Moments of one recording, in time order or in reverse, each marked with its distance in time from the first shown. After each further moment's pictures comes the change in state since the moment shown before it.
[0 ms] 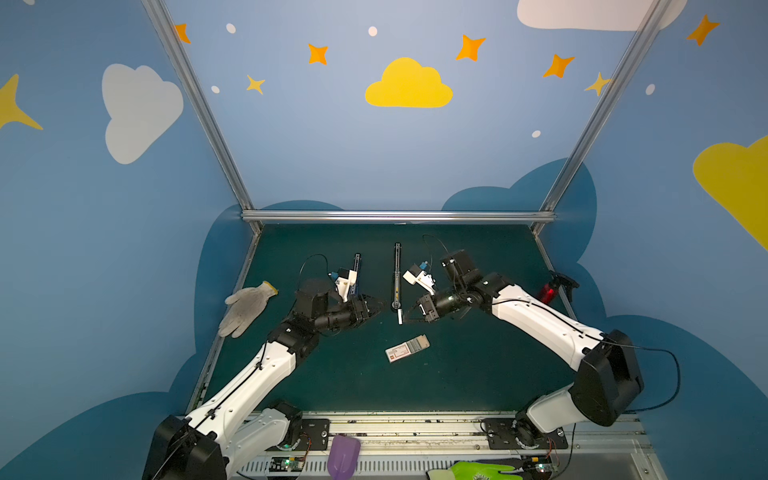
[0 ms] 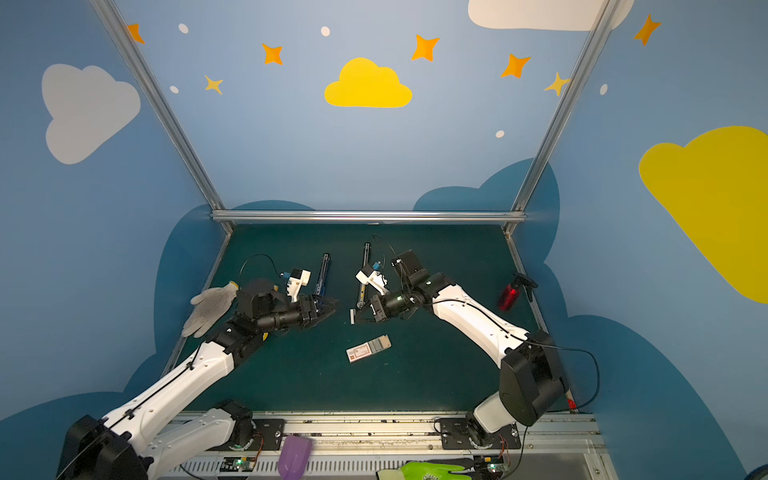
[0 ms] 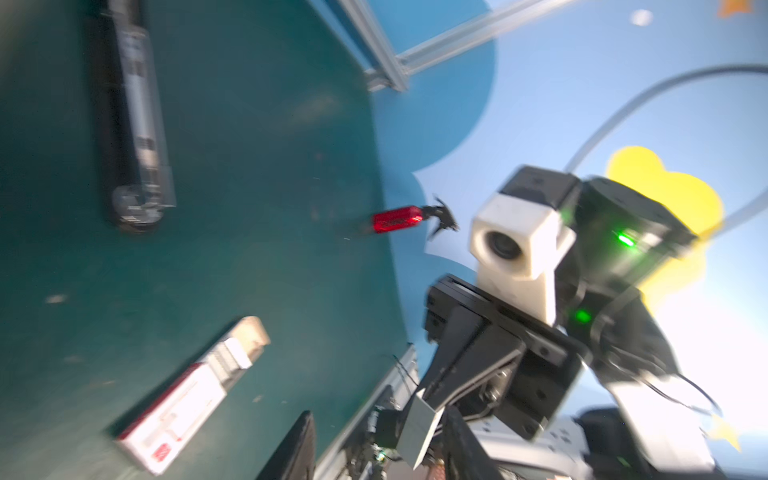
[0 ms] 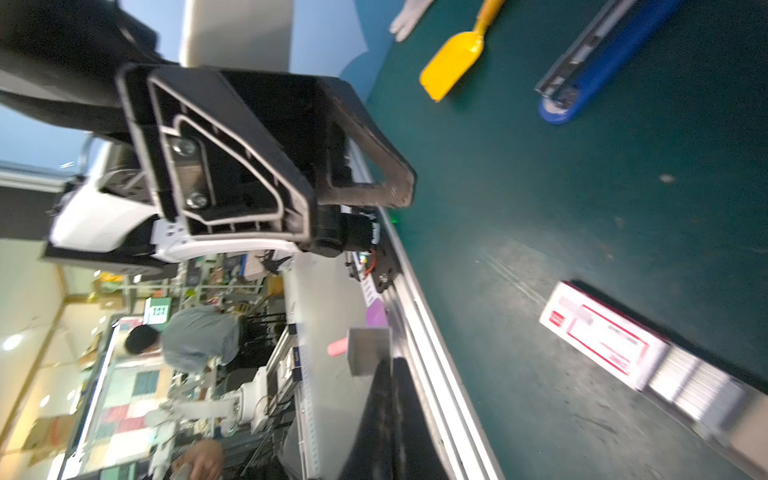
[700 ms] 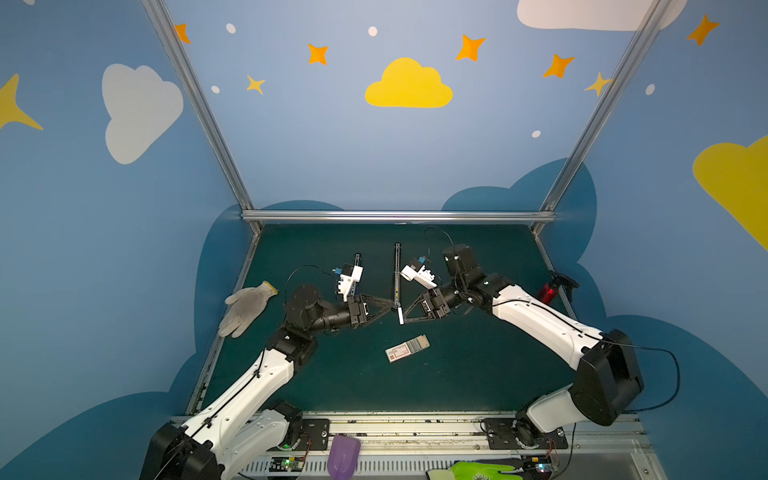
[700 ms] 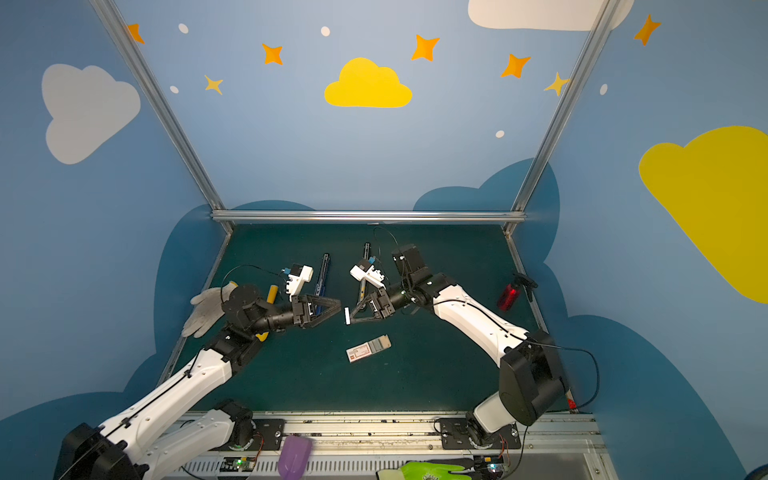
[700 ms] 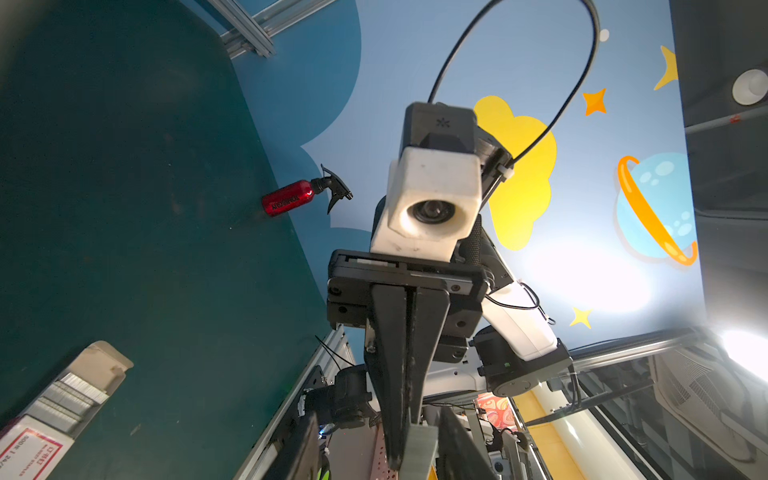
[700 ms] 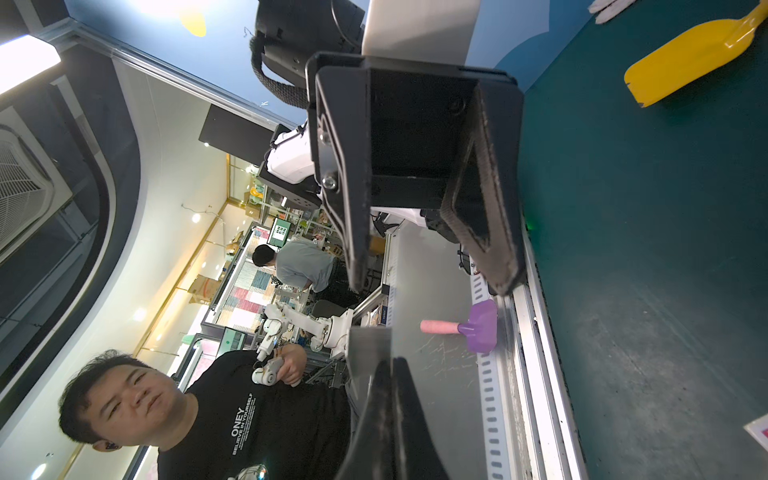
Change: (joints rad) left arm -0.024 -0.039 -0.055 0.323 0.173 -0.152; right arm -0.009 0.001 -0.014 0.194 -0.385 0.070
